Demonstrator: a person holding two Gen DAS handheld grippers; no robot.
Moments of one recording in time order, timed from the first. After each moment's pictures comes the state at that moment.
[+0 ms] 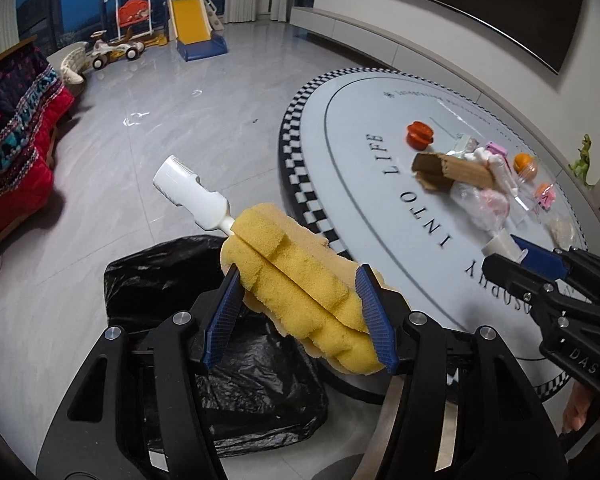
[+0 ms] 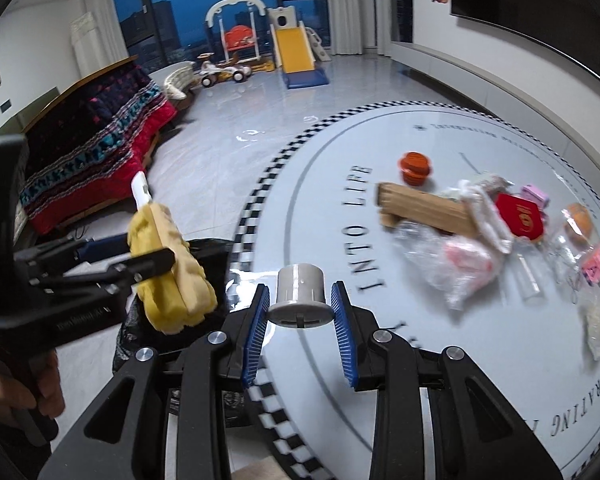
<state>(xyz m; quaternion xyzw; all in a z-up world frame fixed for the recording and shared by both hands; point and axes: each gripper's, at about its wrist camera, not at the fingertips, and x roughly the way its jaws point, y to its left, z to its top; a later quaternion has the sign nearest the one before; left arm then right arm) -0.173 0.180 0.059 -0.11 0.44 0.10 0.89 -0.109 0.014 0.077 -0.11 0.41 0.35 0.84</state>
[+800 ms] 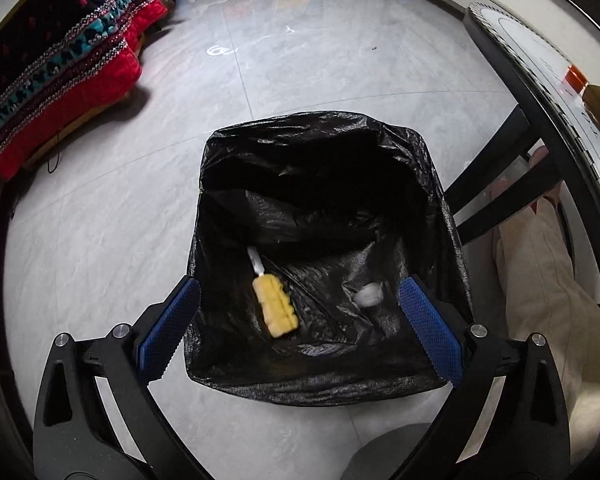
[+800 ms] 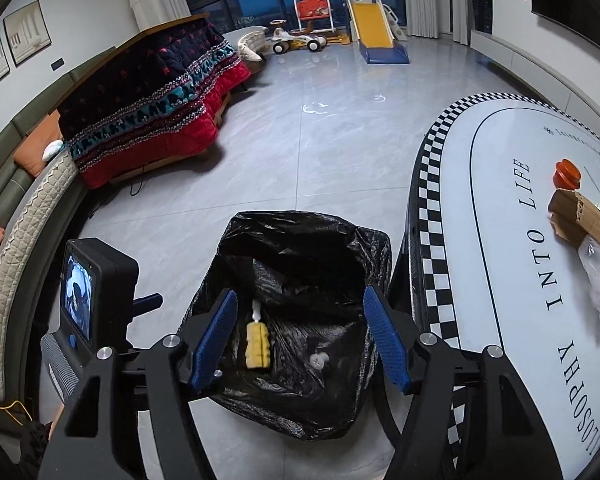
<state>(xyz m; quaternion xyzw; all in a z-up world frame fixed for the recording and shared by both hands) -0.257 0.266 -0.044 -0.15 0.52 0.24 0.81 -0.161 0.128 0.043 -0.13 0.43 0.44 0.77</state>
